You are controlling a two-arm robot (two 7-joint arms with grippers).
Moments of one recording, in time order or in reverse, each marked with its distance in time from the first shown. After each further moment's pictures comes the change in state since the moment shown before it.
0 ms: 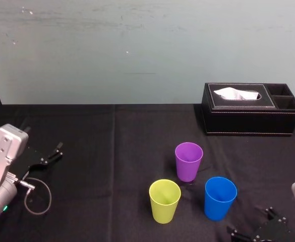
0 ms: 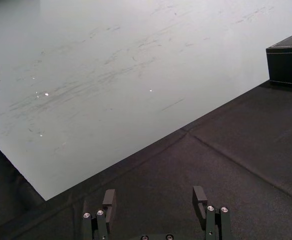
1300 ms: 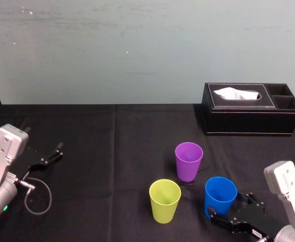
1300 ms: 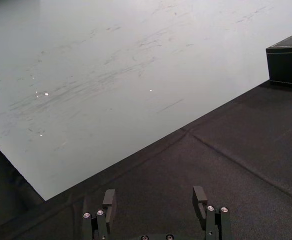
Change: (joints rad) left arm 0.000 0.000 0.000 0.000 0.000 0.000 0.000; right arm 0.144 -0.181 -0.049 0.088 -0.133 0.070 0.018
